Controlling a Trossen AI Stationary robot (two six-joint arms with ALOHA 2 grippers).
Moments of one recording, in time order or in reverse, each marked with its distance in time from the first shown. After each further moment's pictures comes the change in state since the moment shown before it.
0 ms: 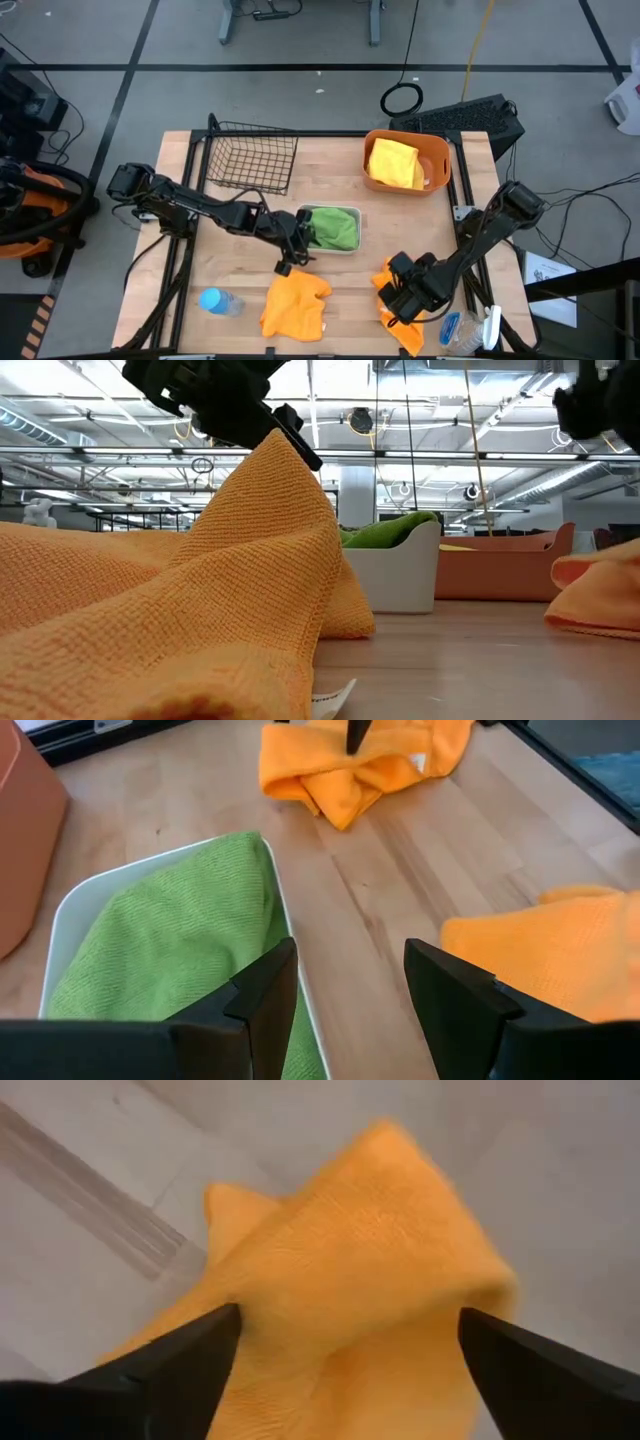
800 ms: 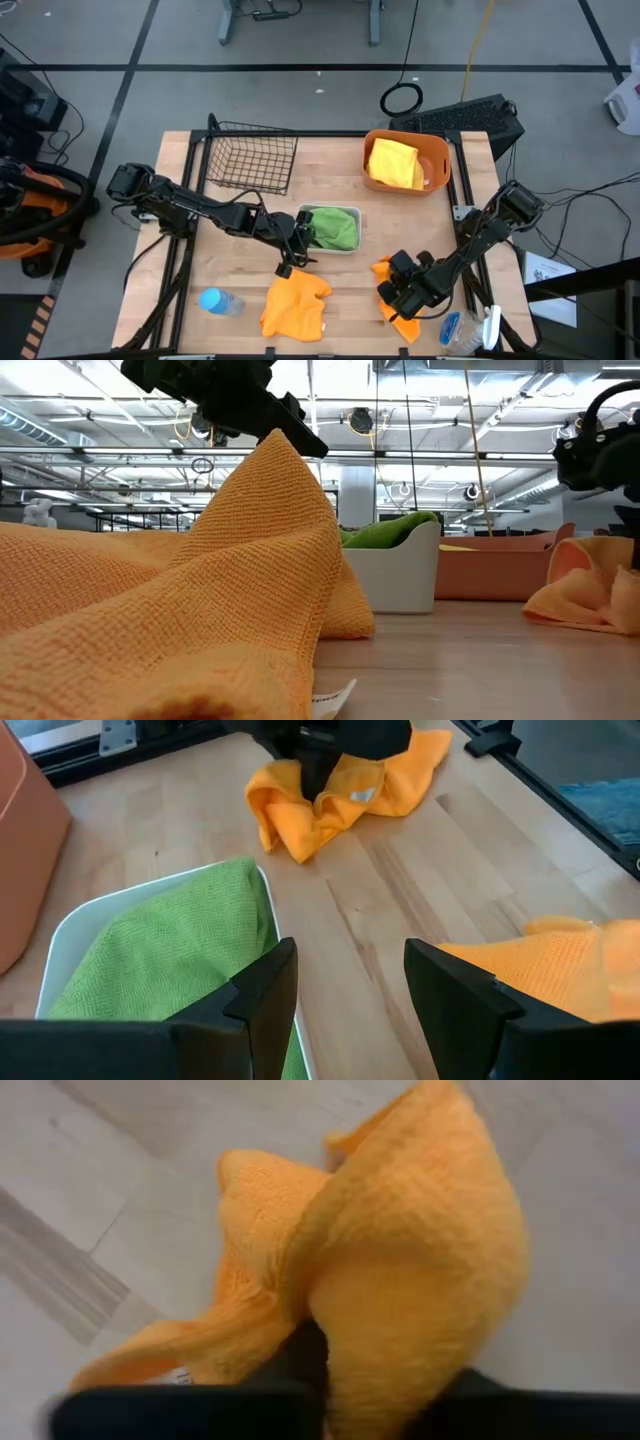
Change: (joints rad) left arm -0.012 0.000 0.000 0.048 -0.001 -0.026; right arm 0.005 0.022 -0.192 0.246 0.100 0.015
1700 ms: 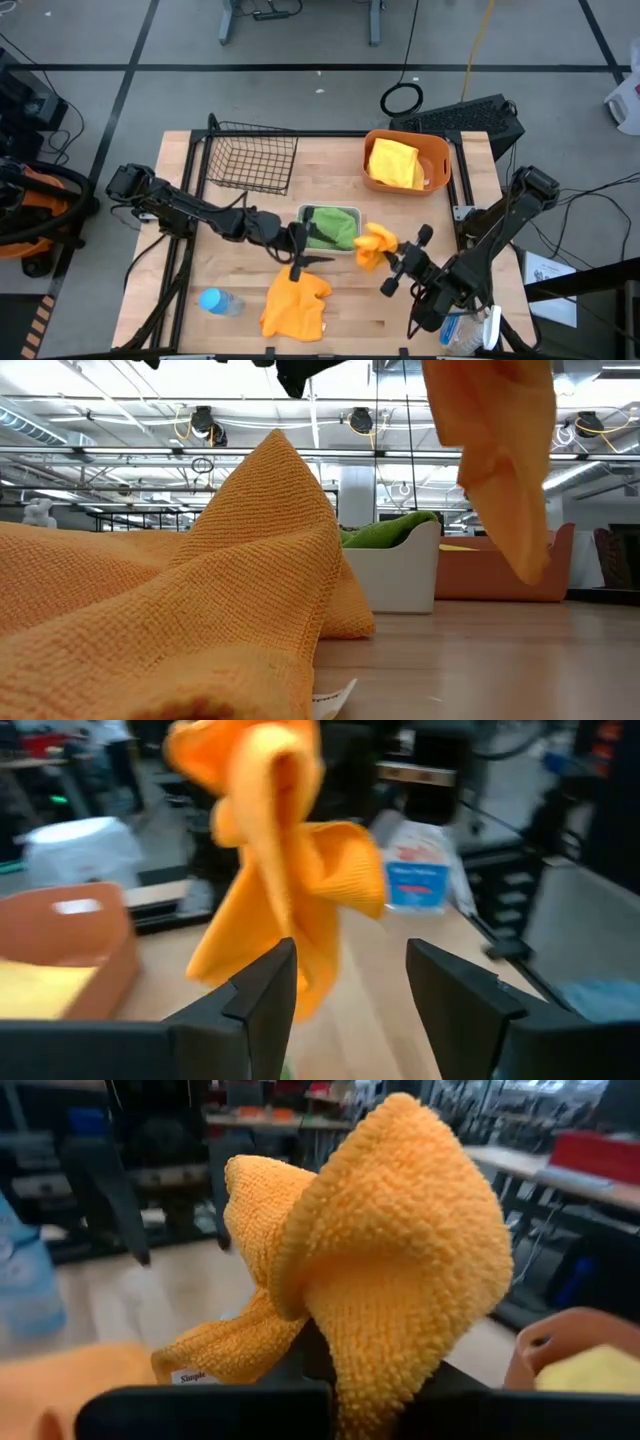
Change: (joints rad) left arm -0.063 0.000 0.000 0.421 -0.128 -0.098; right arm 0.073 -0.234 0.196 0.047 1.008 -0.701
